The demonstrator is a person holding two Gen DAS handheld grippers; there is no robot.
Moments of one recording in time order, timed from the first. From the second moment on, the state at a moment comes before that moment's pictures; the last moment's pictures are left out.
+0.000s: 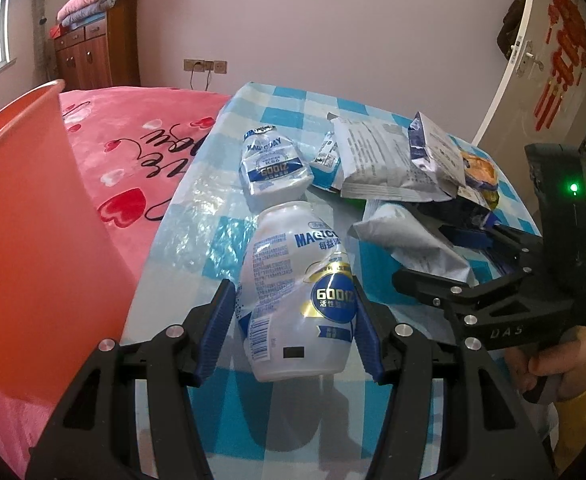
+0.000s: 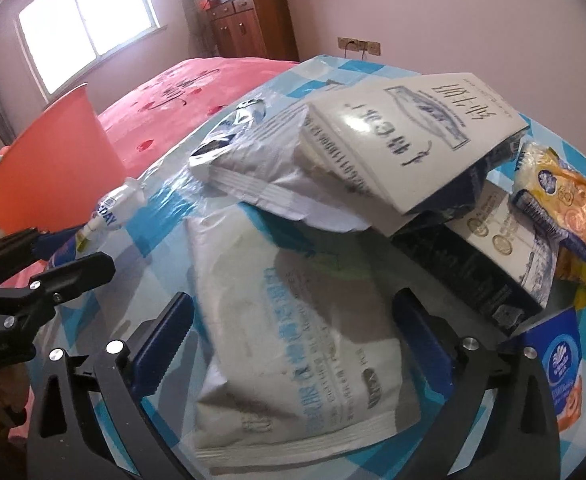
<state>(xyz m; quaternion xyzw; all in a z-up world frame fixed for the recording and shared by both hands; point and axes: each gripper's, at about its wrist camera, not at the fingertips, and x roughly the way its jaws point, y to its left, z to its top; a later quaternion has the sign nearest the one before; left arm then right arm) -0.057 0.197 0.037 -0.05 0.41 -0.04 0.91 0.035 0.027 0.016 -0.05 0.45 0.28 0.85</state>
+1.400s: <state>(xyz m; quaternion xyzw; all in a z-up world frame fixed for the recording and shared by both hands) -0.118 0.194 0.076 -0.04 0.36 -0.09 0.93 -0.069 0.001 0.065 0.00 0.39 0.21 0.90</state>
